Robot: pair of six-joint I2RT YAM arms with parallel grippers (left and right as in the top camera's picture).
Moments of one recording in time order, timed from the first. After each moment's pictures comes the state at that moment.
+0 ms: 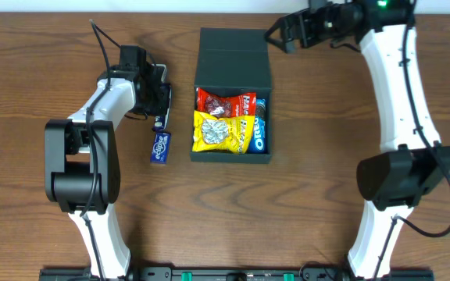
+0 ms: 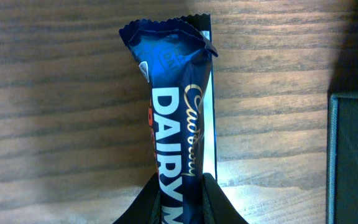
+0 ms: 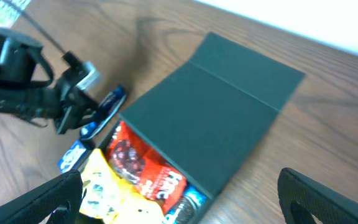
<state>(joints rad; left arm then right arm) -0.05 2.09 1.42 -0.62 0.23 0.06 0.11 2.14 2.32 -1.14 -0.60 -0.17</state>
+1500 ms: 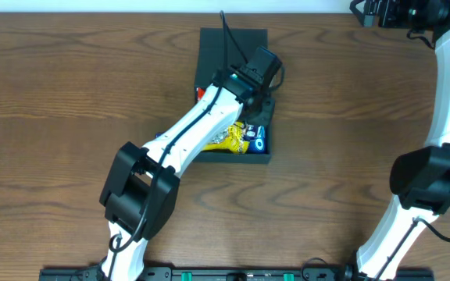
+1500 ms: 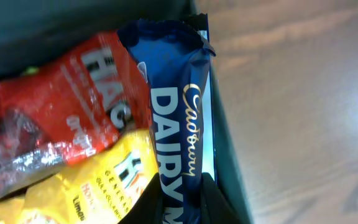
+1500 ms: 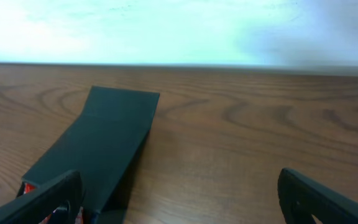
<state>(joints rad) -0.66 2.07 1.76 -0.89 0.08 -0.36 -0.20 2.13 2.32 -1.01 -0.52 -0.05</state>
